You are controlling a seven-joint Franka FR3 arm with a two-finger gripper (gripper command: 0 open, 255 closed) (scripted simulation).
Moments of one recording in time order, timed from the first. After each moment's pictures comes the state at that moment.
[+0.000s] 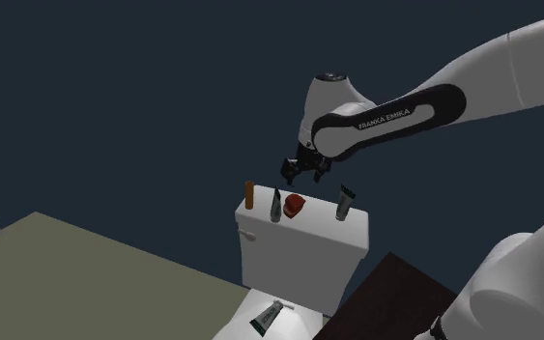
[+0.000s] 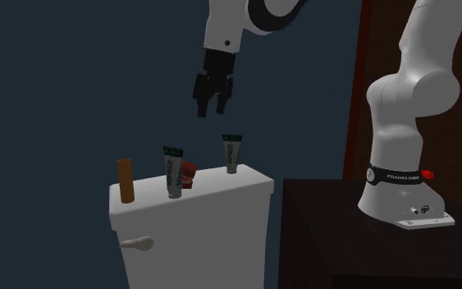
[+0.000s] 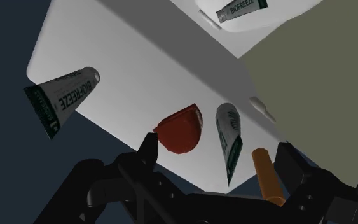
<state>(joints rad) -0.08 -0.24 0.13 -2.38 -0.12 2.31 0.56</state>
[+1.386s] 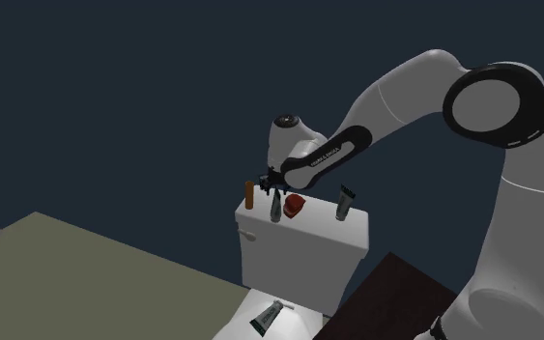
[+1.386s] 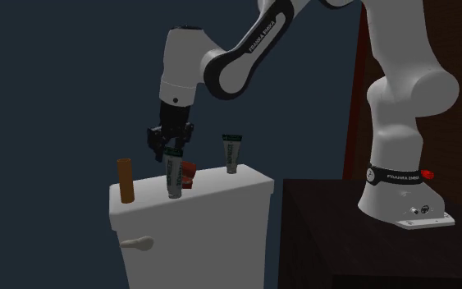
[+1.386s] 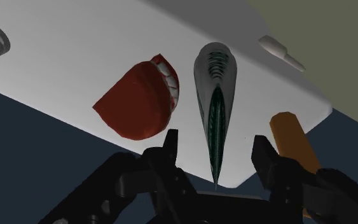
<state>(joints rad) -0.09 0.27 0.12 -2.11 -0.47 2.58 1.00</state>
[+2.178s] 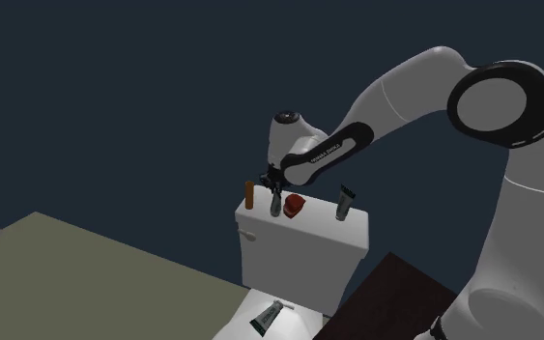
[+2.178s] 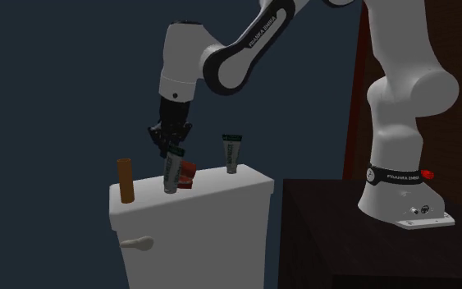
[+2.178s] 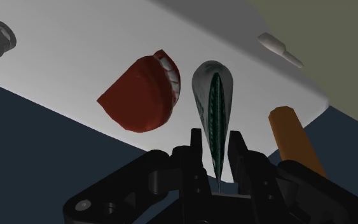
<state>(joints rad) -0.10 0.25 0.13 -2.10 -0.46 2.55 0.98</state>
